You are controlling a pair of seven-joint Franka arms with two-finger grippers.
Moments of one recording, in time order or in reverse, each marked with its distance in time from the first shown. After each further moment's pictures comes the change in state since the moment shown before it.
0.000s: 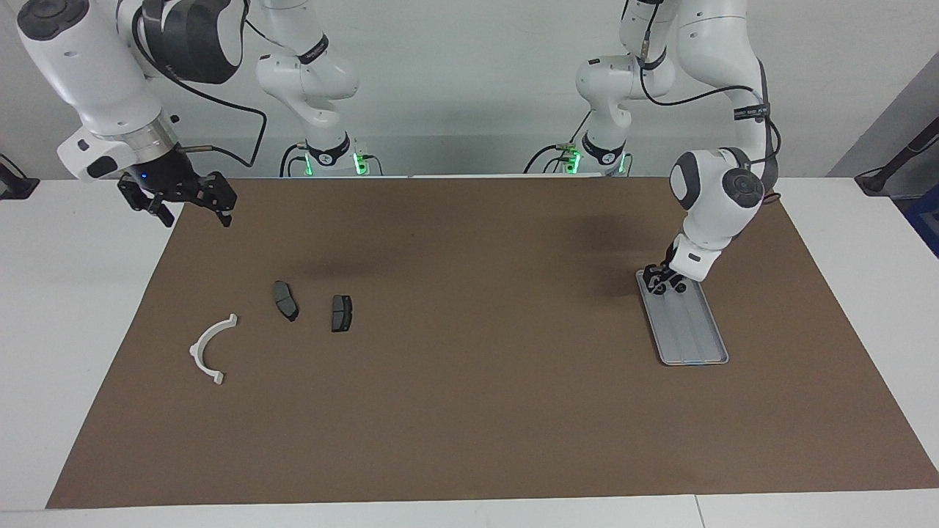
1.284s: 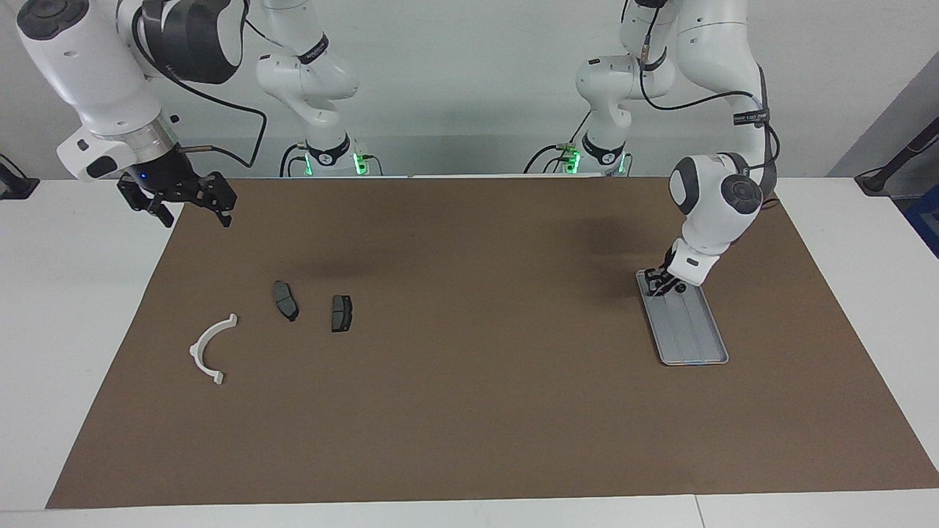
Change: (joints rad) left arm -0.005 0.017 -0.003 0.047 0.000 -0.038 0.006; right arm 0.000 0.000 0.000 0.000 0.000 0.002 0.001
